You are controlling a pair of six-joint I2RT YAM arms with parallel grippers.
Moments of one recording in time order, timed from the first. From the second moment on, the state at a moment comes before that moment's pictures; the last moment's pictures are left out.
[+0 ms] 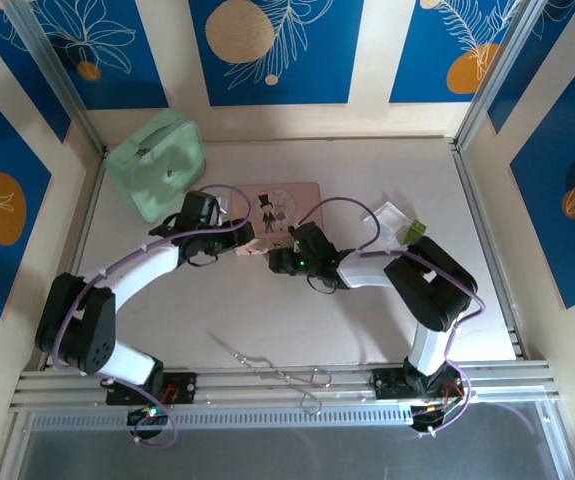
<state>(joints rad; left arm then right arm) -0.40 1.47 0.93 -0.29 0.28 -0.65 0.74 1.75 0.80 0.16 -0.12 0.66</state>
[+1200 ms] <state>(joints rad) -0.30 1.67 1.04 -0.24 0.36 -0.59 0.68 1.44 0.54 0.28 -0.13 0.66</state>
